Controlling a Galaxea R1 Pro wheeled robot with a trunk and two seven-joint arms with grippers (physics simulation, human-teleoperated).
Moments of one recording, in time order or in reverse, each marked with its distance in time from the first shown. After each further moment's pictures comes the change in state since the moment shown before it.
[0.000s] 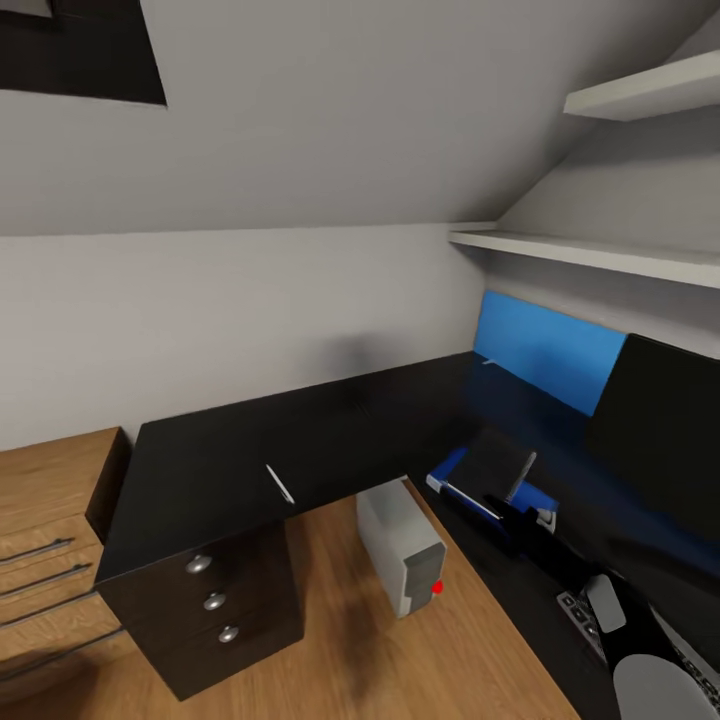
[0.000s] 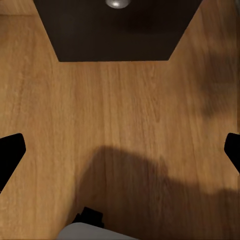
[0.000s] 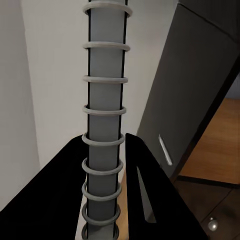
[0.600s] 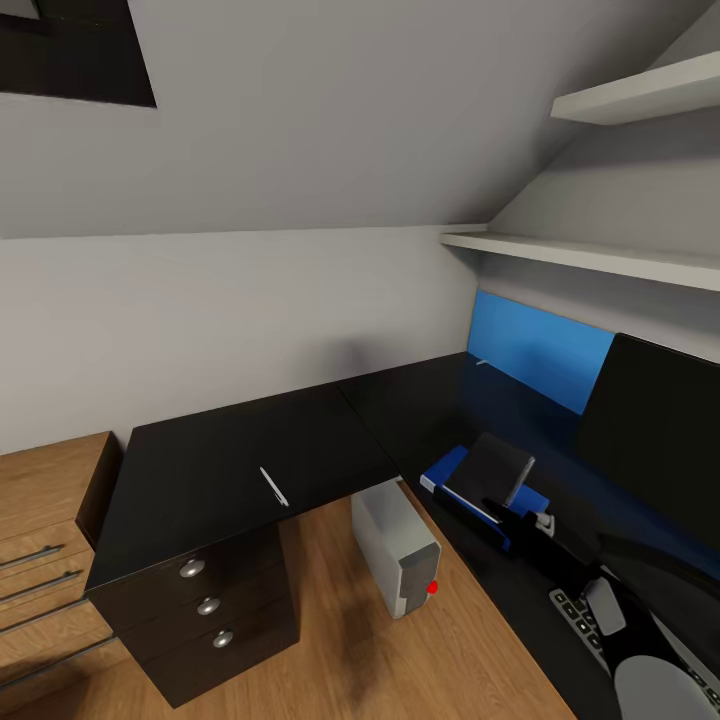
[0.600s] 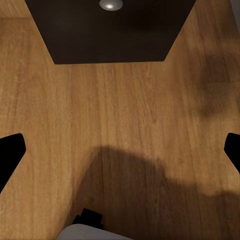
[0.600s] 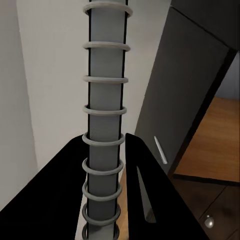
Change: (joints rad) left arm 0.000 0.000 0.000 0.000 0.001 0.000 0.001; right arm 0.000 -0.007 0.002 0.031 0.003 -0.003 -0.006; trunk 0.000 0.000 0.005
